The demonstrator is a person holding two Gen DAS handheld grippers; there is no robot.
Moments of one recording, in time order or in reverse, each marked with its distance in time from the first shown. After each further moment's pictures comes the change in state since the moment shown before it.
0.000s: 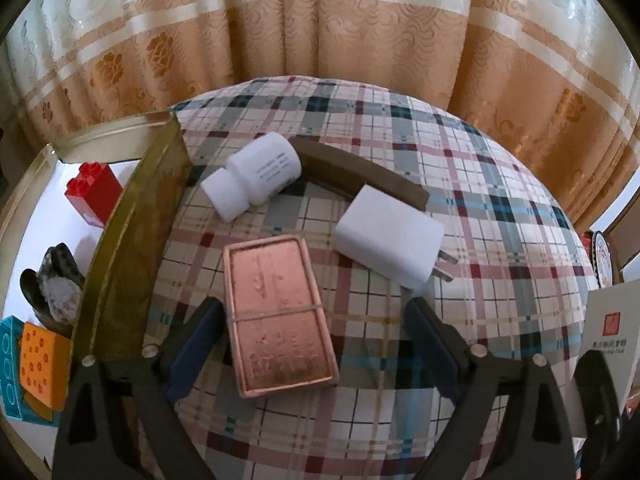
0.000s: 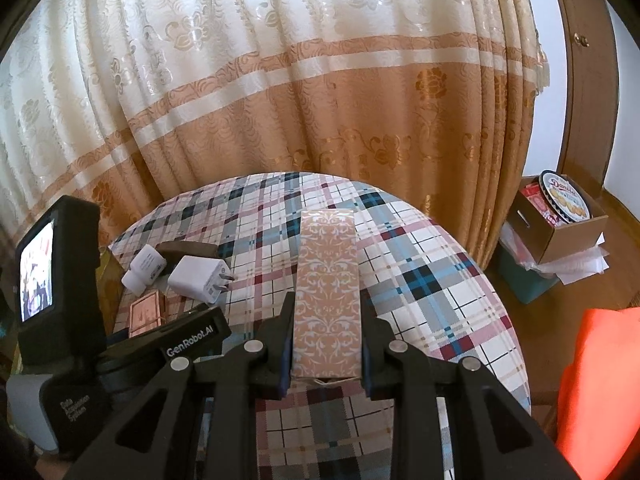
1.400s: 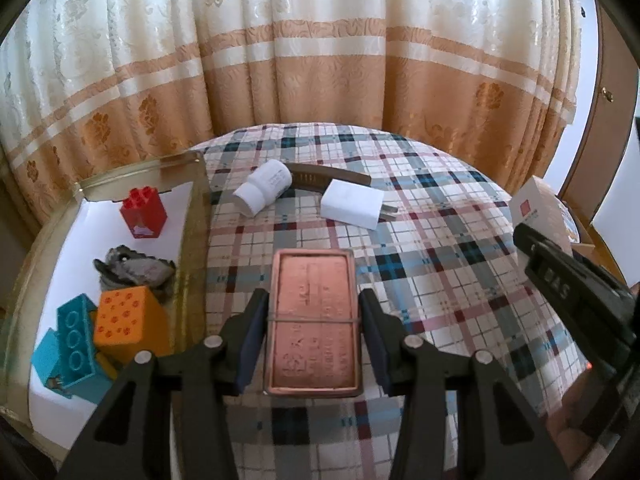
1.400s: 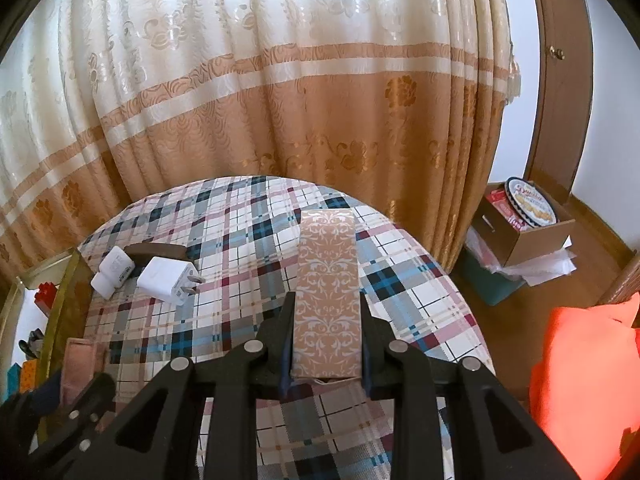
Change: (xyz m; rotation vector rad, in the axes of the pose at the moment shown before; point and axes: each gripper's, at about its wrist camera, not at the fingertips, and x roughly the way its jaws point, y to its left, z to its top) left arm -0.084 0.033 -0.052 0.188 -0.177 -0.127; right arm -0.005 0.005 0.000 -0.013 -0.025 -0.154
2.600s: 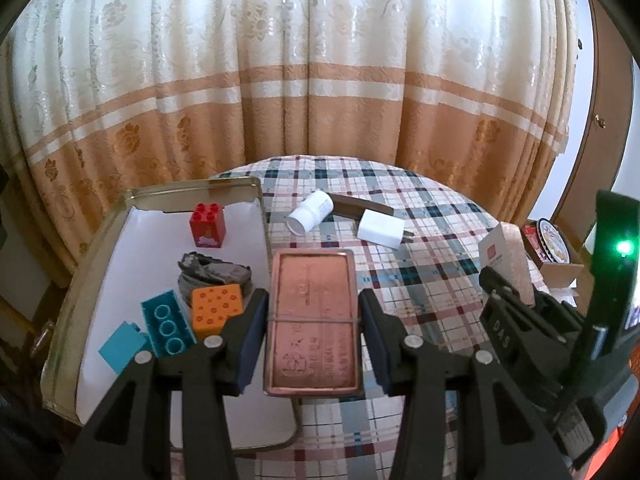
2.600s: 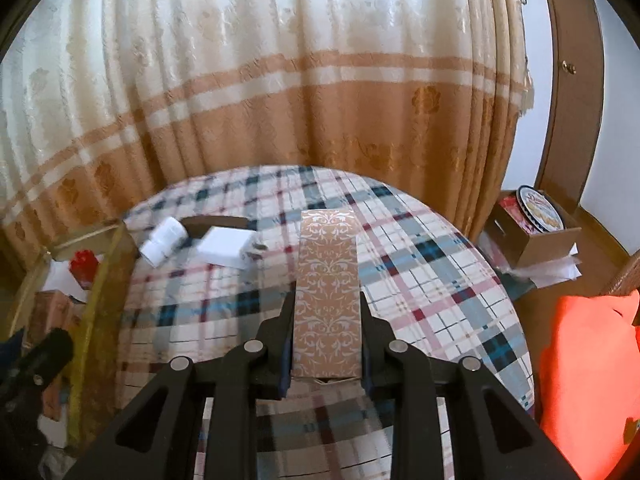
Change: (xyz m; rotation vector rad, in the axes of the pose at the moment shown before) left arm -0.058 0.050 -0.005 -0.043 -0.087 -0.016; right arm -0.038 0.048 -0.031 -0.039 -0.020 0.046
